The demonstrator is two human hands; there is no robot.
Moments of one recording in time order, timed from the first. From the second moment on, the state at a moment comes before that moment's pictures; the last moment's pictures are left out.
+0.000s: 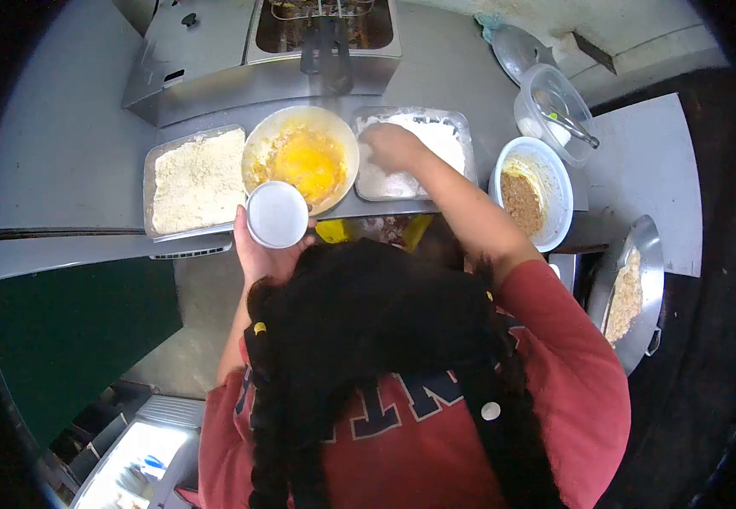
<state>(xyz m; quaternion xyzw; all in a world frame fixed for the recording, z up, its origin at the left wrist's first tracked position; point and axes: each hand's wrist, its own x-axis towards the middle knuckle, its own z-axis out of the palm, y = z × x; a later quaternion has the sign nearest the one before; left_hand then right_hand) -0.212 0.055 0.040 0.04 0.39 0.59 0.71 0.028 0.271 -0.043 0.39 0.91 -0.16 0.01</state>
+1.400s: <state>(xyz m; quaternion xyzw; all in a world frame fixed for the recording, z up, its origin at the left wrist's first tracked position) -0.208 0.072 0.030 0.08 0.35 0.57 0.74 0.080 0.219 -0.035 0.44 0.87 -0.15 -0.19</state>
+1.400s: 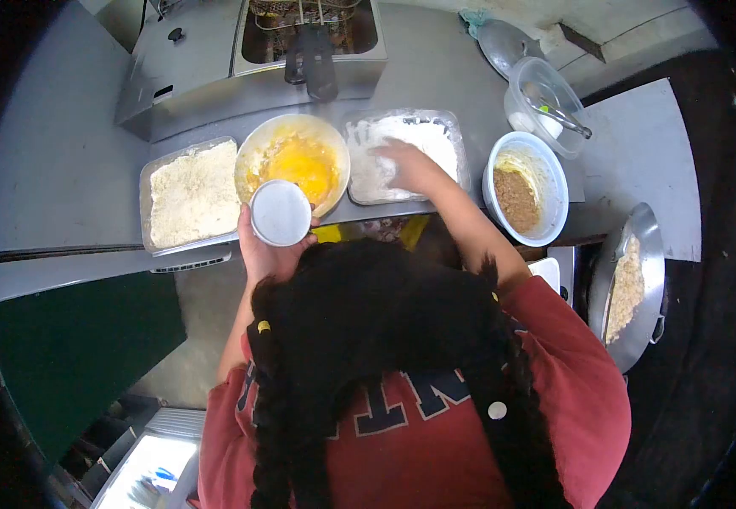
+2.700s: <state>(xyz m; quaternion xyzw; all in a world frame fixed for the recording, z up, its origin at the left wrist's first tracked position) -0.206 0.069 0.036 0.06 0.38 0.57 0.73 0.097 0.232 -0.017 0.53 0.77 -0.34 -0.11</state>
